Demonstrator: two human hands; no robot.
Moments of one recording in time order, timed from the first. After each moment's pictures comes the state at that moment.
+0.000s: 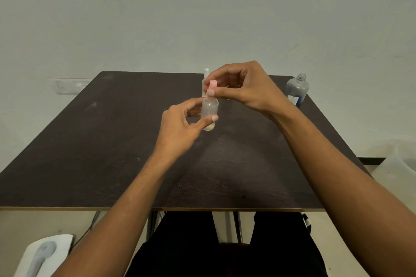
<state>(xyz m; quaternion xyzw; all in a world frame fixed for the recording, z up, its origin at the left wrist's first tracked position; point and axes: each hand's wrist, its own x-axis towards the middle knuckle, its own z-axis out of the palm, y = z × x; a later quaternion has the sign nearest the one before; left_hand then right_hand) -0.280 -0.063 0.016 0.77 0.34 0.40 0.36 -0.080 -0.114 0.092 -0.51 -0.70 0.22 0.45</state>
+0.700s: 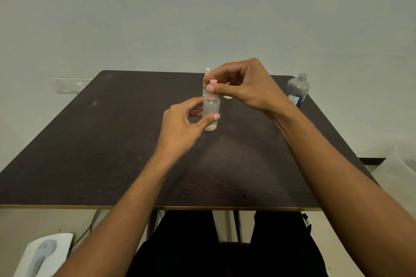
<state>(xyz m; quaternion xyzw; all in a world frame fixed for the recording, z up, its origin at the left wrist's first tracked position) -0.281 -0.065 0.016 0.77 0.34 0.41 0.36 -0.086 -0.113 0.094 -0.52 -0.69 0.21 0.46</state>
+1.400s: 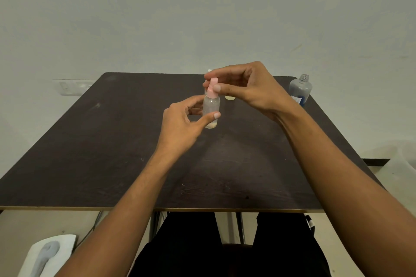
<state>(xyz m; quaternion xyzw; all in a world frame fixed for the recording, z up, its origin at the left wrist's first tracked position) -0.282 -0.059 0.019 0.76 0.32 0.42 0.36 -0.080 -0.113 0.090 -0.48 -0.68 0.27 0.48</state>
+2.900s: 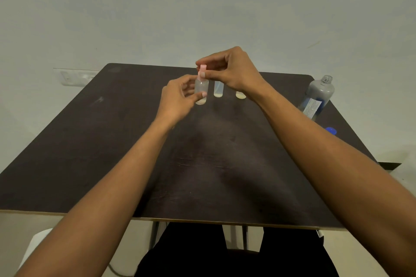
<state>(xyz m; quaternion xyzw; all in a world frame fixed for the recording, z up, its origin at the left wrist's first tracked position) -0.268 0.054 0.008 0.74 0.37 0.41 0.38 -0.095 -0.004 0.083 -0.60 -0.66 0.16 0.42</state>
